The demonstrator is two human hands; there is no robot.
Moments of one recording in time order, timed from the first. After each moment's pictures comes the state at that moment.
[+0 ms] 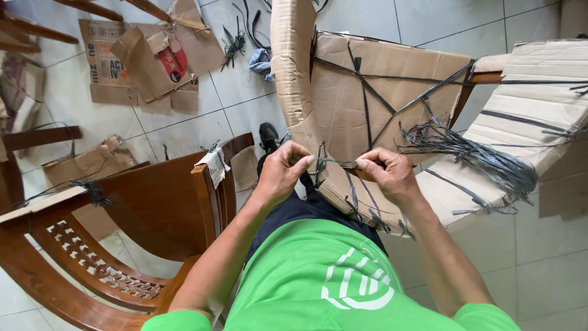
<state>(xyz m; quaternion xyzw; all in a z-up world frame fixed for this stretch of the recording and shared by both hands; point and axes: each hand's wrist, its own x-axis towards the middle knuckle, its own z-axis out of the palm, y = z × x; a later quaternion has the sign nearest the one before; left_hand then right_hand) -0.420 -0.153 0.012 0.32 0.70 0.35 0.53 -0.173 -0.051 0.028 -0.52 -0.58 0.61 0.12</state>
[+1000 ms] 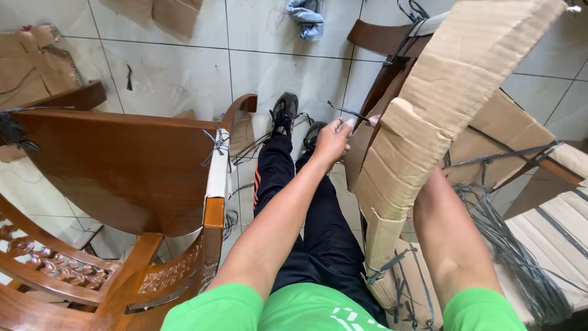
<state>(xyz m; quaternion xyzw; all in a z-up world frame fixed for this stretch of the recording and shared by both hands) -0.465 -0.095 -0.374 -0.10 0.70 0.40 0.59 -0.302 0.063 -0.382 -0.61 -0.49 0.61 -0.09</state>
